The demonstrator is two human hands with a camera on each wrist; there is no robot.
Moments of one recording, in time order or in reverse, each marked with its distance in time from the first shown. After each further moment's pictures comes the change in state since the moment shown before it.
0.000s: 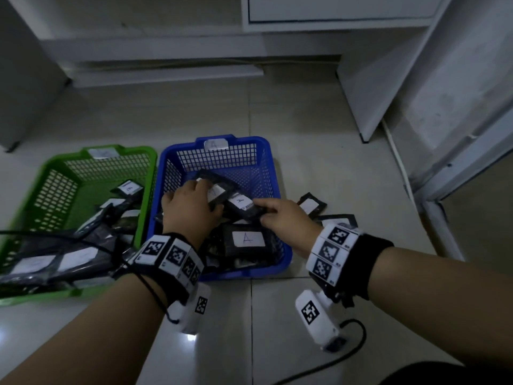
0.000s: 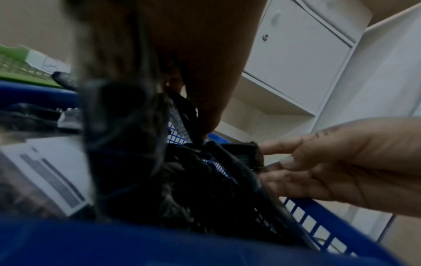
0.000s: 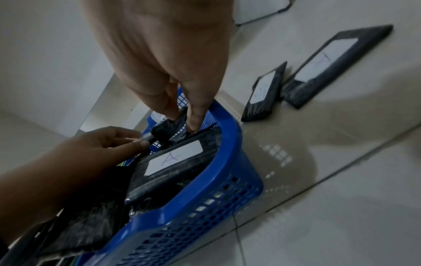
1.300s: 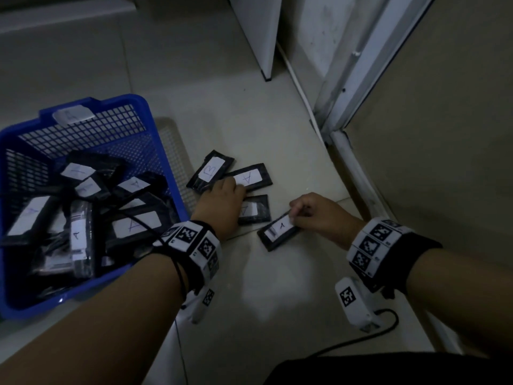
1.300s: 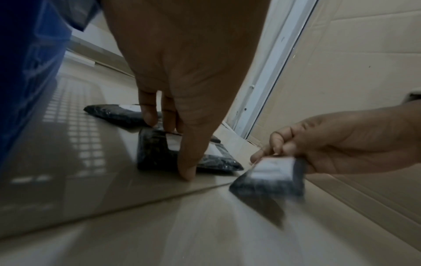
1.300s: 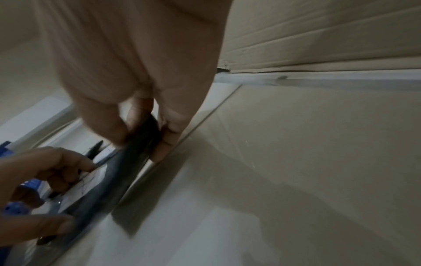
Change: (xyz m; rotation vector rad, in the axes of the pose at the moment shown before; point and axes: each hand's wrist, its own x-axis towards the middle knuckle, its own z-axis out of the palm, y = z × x) left_hand -0.042 0.183 0.097 0.193 -0.374 0.737; right_hand -0.115 0.141 -0.156 -0.080 0.161 0.193
